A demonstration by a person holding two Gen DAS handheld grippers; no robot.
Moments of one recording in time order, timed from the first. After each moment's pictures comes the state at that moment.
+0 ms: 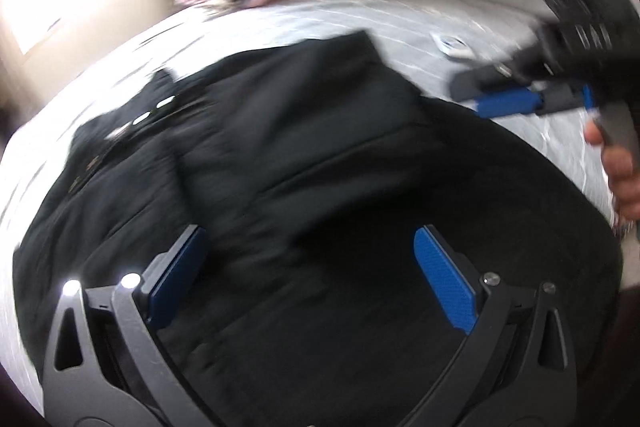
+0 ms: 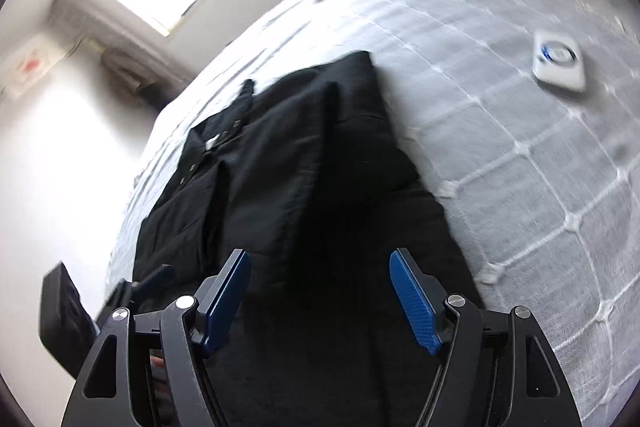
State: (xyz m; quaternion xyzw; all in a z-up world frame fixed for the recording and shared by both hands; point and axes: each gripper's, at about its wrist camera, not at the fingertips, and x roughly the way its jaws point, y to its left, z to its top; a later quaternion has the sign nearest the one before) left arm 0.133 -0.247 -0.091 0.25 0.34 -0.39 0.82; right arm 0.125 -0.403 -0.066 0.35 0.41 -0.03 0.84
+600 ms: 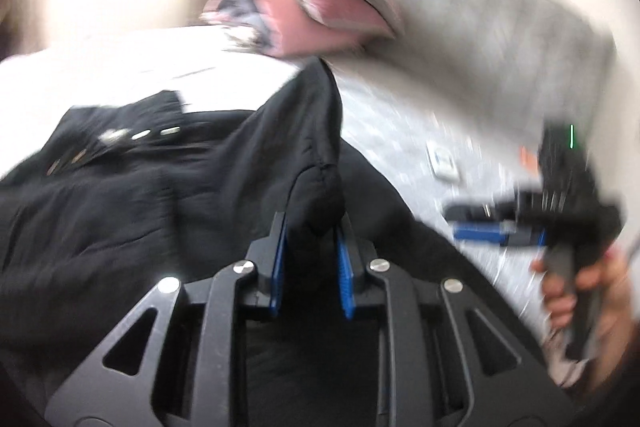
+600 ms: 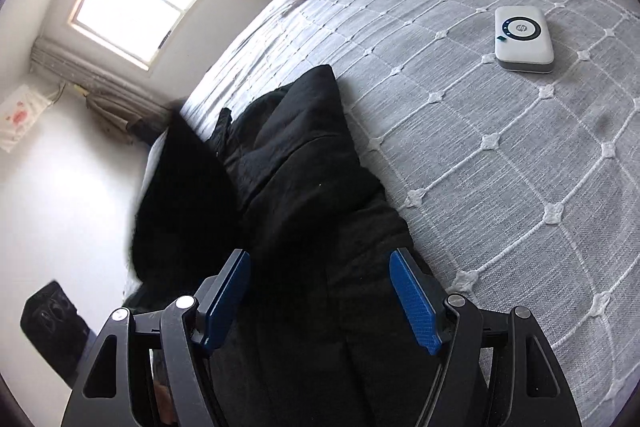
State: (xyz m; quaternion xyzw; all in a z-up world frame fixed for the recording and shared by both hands) left arm 0.175 -0.187 -0.040 -0.02 0.33 -0.39 0.86; right arm 0.120 -0.429 -0.074 0.40 0.39 -0.06 0.83
